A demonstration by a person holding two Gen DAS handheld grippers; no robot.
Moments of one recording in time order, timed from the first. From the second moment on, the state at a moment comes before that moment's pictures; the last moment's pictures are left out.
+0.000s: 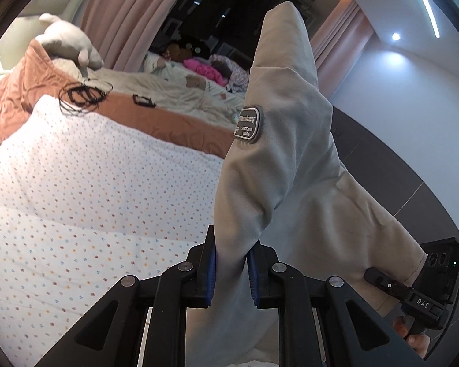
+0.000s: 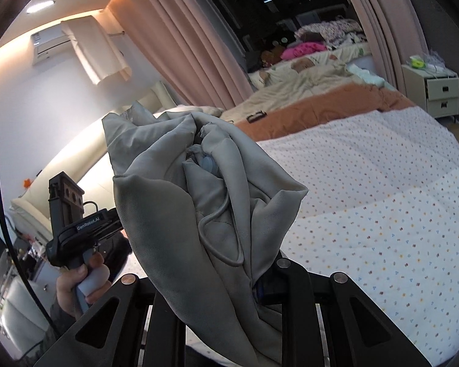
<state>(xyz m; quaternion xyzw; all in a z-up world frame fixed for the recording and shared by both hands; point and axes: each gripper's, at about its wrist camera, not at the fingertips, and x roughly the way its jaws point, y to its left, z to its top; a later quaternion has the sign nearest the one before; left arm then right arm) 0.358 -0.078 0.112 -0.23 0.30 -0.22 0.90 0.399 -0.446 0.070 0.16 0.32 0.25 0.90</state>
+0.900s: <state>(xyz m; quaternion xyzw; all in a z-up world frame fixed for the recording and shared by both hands) 0.160 0.052 0.188 -0.23 0.20 -0.15 0.94 0.256 -0.325 0.129 0.12 0.28 0.35 0.88</state>
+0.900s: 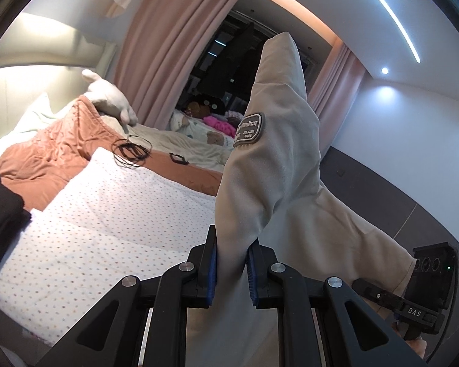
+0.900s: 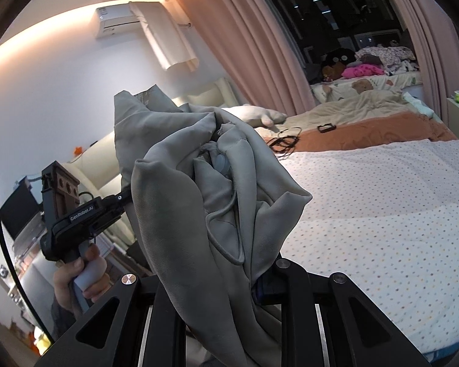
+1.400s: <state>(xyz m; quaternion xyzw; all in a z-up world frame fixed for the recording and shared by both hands) 0.096 0.149 0.200 -0.23 0.18 -0.09 0.95 0.227 -0.232 0.143 0.09 0.27 0.43 0.86</state>
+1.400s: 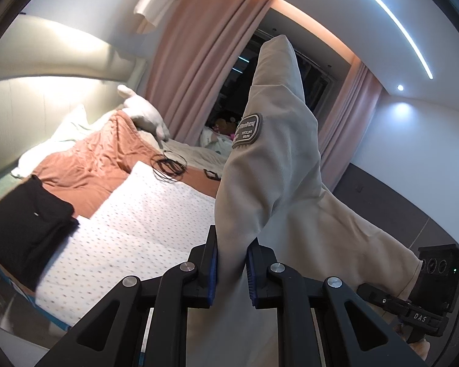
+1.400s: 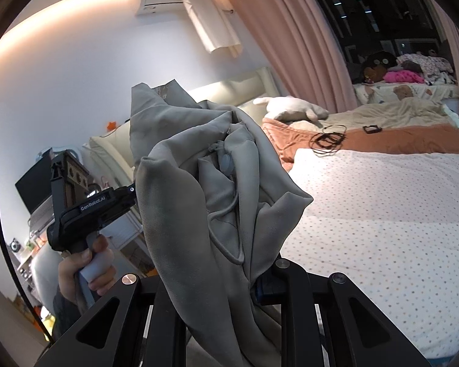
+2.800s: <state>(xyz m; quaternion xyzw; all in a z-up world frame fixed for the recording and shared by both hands) 0.116 0.546 0.154 -0.24 0.16 0.19 0.94 0.322 0.270 0.066 0.05 0.35 0.65 0.67</state>
